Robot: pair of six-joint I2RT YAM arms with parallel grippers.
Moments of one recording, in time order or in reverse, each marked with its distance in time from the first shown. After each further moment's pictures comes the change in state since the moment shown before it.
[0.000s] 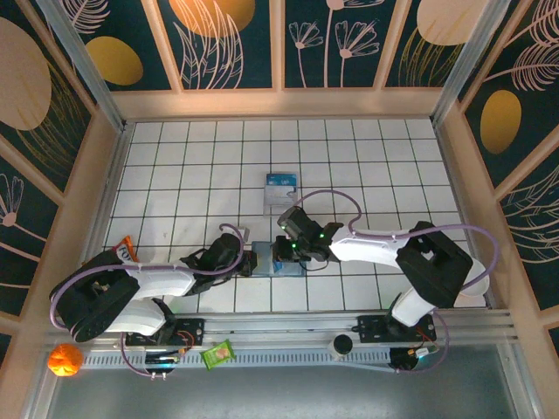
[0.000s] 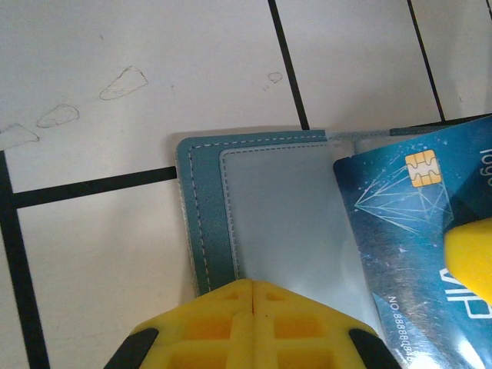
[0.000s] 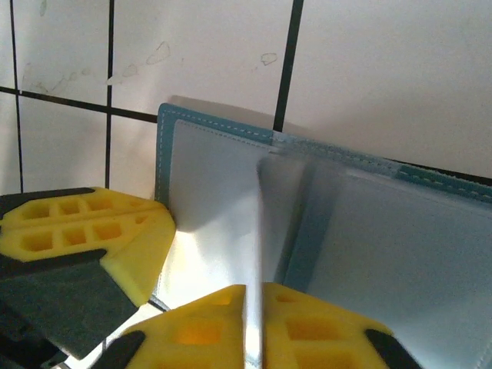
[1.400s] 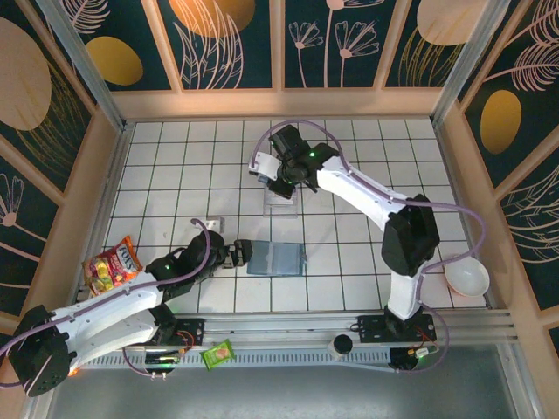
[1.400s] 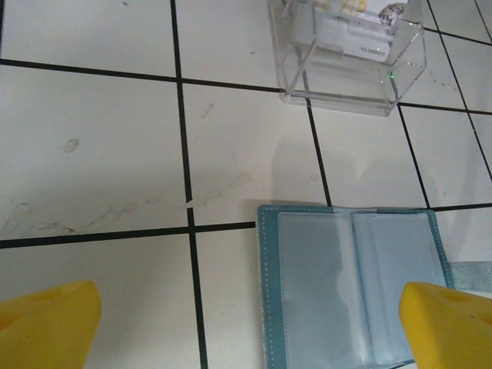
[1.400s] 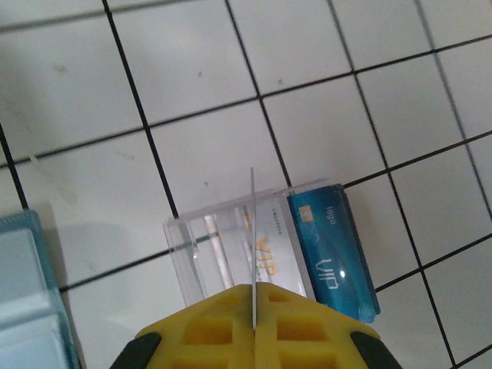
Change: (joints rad) left arm 0.008 -0.472 0.101 -0.536 -0.254 -0.015; right arm -0.227 0.297 0.872 -0.590 0.065 -1.484
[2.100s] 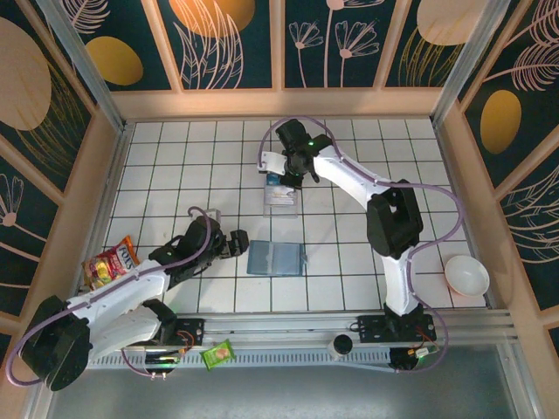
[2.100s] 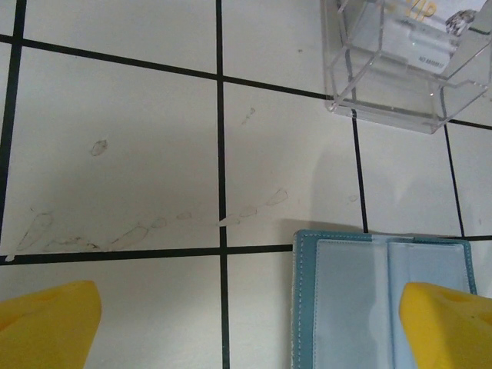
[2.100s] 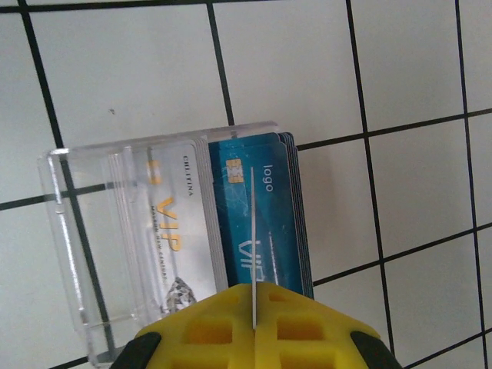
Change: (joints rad) left arm 0.182 0.138 0.035 0.038 0.159 0.019; right arm -0.099 0.168 0.101 -0.007 0.027 -0.237
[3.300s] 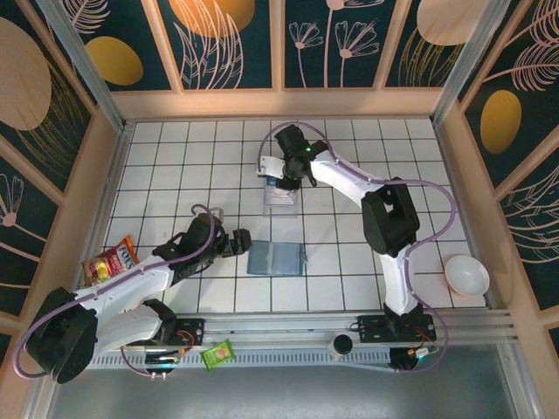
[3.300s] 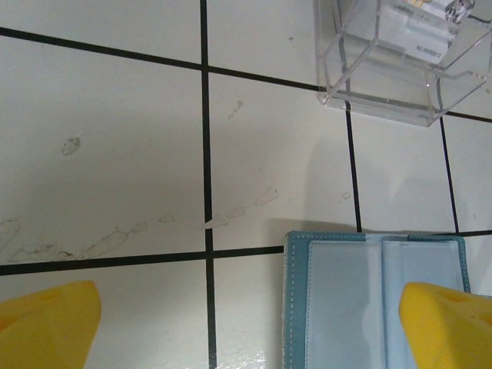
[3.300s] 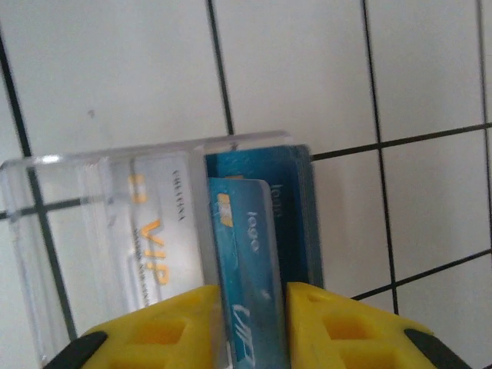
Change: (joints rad) left arm 0.019 0.052 0.007 0.040 0.051 0.006; right arm 0.001 0.027 -0.059 0.120 -0.002 -0.011
